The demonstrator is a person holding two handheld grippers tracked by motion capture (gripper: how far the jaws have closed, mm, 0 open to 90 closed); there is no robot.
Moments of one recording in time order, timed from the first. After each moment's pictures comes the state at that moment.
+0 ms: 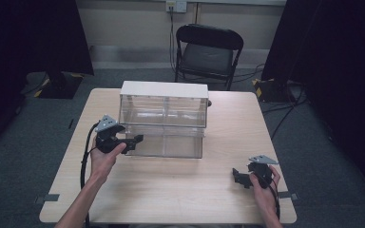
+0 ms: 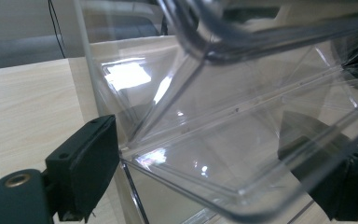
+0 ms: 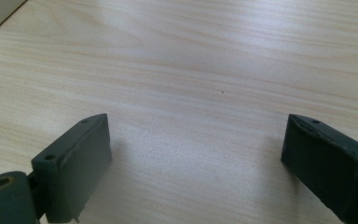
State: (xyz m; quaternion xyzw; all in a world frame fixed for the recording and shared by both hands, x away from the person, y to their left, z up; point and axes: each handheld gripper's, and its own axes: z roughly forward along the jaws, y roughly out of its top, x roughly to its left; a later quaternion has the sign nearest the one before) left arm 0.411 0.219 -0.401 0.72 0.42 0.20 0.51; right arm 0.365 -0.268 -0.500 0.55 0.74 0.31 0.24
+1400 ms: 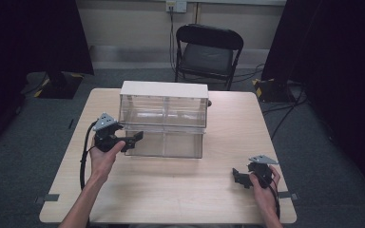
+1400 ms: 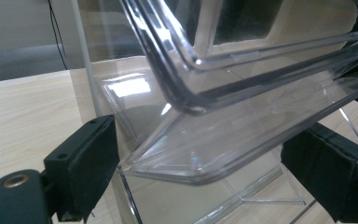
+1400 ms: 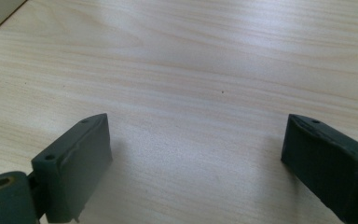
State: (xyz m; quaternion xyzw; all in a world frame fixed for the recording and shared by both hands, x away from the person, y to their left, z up) left arm 0.410 0.221 -0.392 0.72 0.42 0.21 0.52; right arm 0.365 -0.268 -0.500 0.55 0.74 0.31 0.24
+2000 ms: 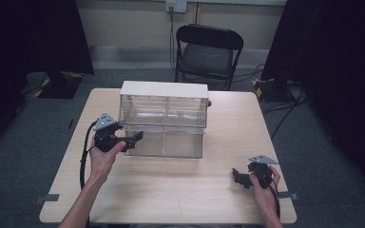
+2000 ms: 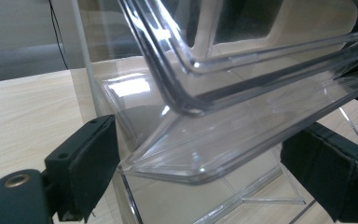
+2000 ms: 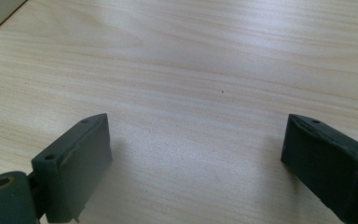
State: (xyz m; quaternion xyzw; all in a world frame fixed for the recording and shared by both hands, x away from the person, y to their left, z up) left arm 0.409 0.220 -0.391 0.72 0.42 0.21 0.51; right arm 0.365 -0.268 -0.500 0.55 0.74 0.31 0.24
